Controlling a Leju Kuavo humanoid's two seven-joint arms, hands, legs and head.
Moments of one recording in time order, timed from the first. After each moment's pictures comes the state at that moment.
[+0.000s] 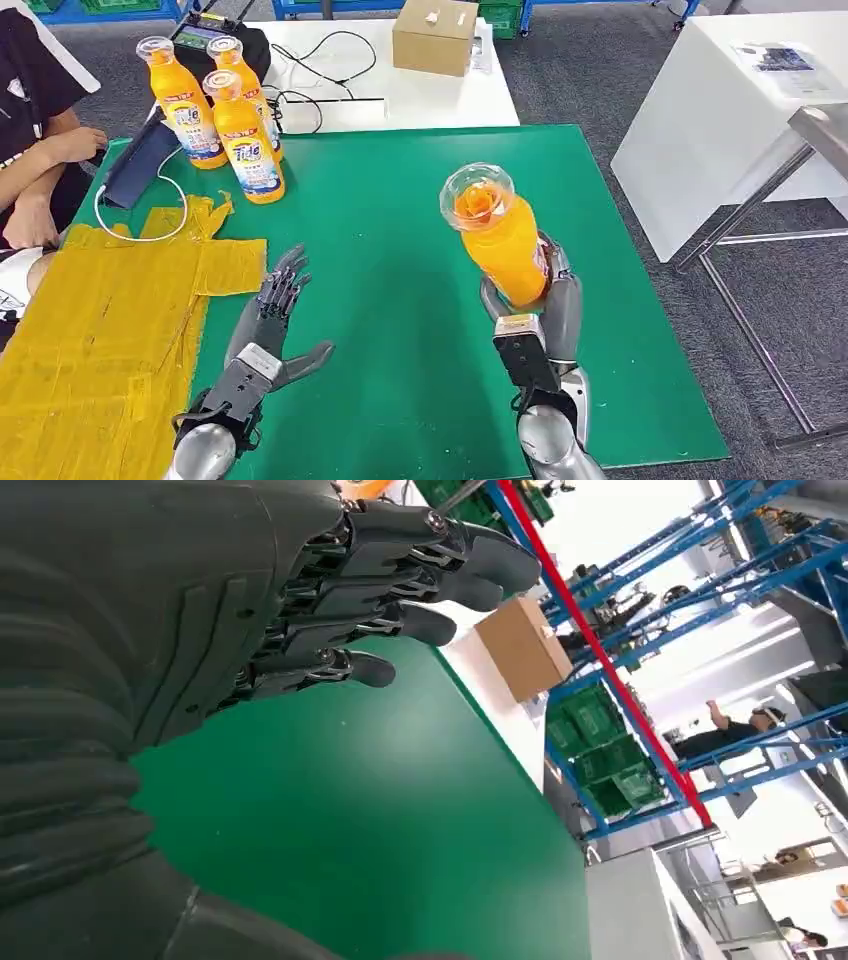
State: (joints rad) left arm -0.07 -0.03 -0.32 -1.46 -0.37 0.04 -0.43; right arm 0.02 0.08 0.20 -1.48 0.59 -0.55 -0.38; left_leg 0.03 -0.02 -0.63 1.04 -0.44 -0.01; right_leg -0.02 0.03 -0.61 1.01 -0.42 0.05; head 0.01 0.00
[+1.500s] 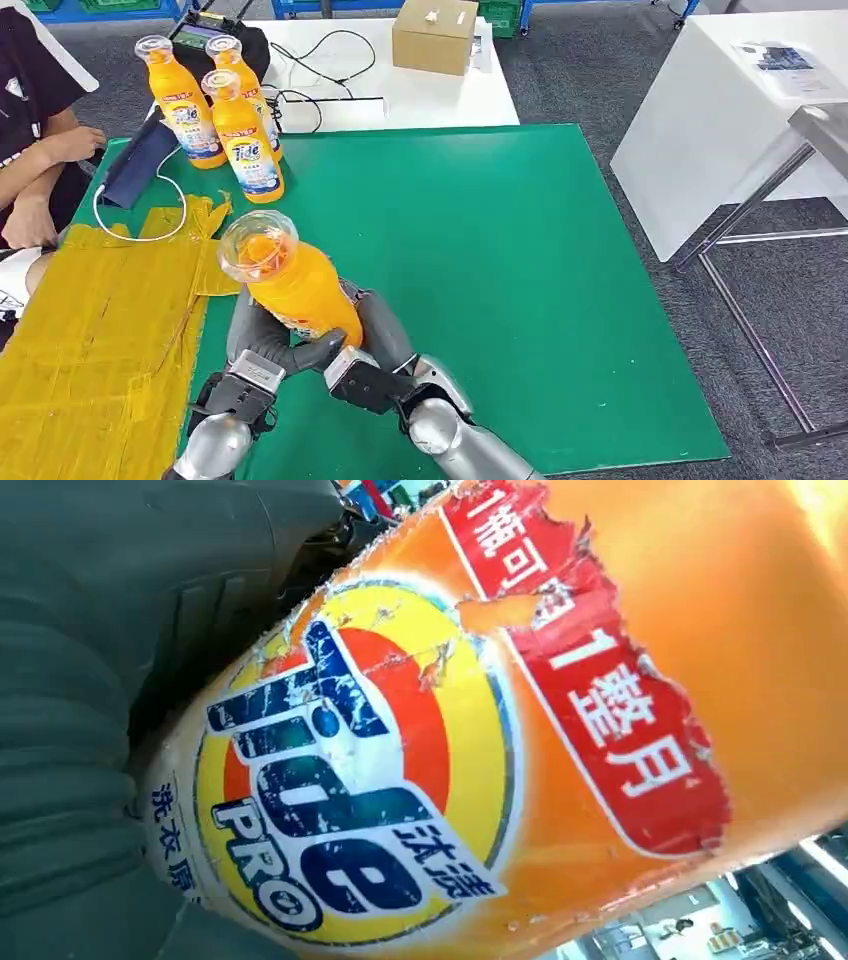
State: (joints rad) left arm -0.15 -0.03 -0.47 -1.52 -0.34 0.20 -0.49; right arm -0.25 0.19 0.67 -1.05 0.43 -0.17 -0.46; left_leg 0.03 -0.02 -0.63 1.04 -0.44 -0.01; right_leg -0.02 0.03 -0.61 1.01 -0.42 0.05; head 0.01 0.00
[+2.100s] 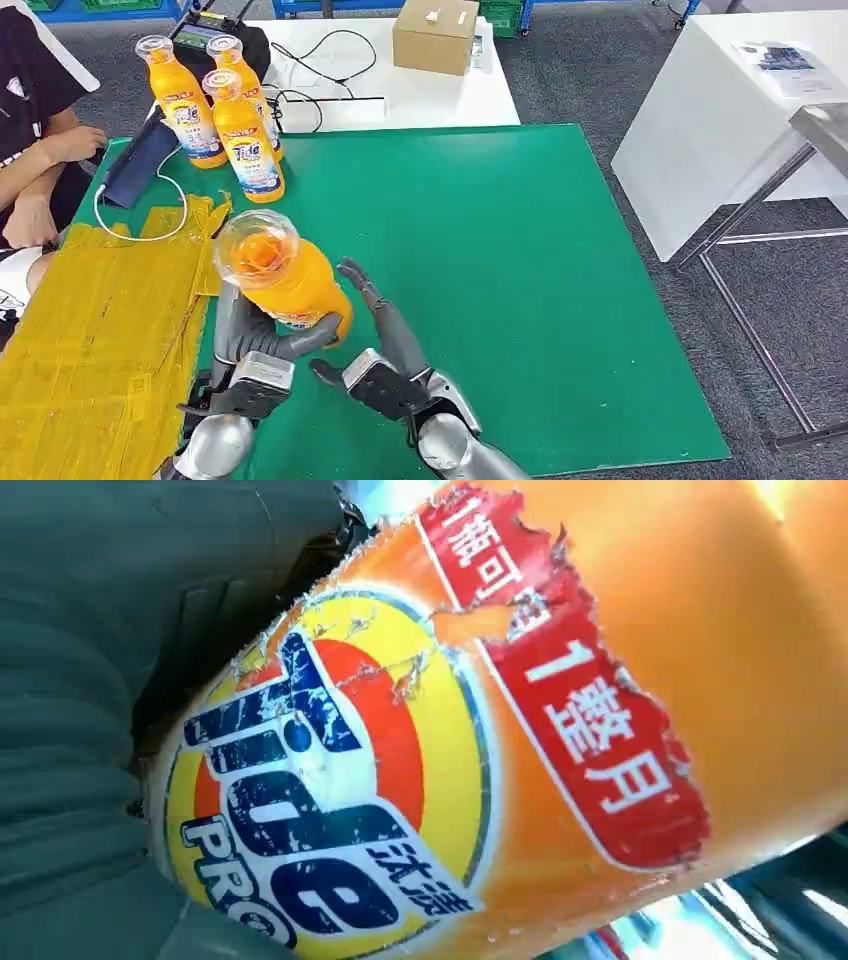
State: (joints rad) left arm -0.19 -0.01 -0.46 -1.54 -0.62 0.44 -0.40; right arm -0.16 0.16 0.61 -1.15 0.39 -0.27 -0.44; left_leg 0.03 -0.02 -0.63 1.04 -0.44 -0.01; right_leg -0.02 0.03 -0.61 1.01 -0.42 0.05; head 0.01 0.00
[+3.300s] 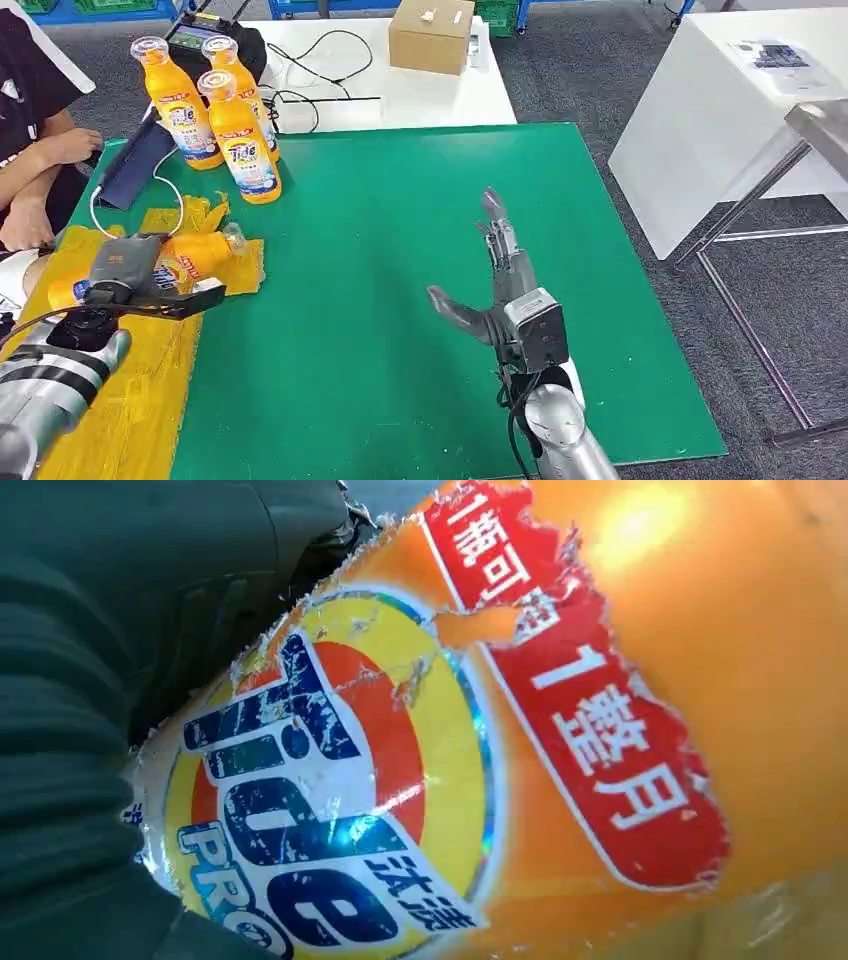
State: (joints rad) left arm -0.71 0.33 -0.42 -0.54 -1.45 0.21 0.04; right arm -0.06 0.05 0.31 -1.56 0.24 -0.14 -0.36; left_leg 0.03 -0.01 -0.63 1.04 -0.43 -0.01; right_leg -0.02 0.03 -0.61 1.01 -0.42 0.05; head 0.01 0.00
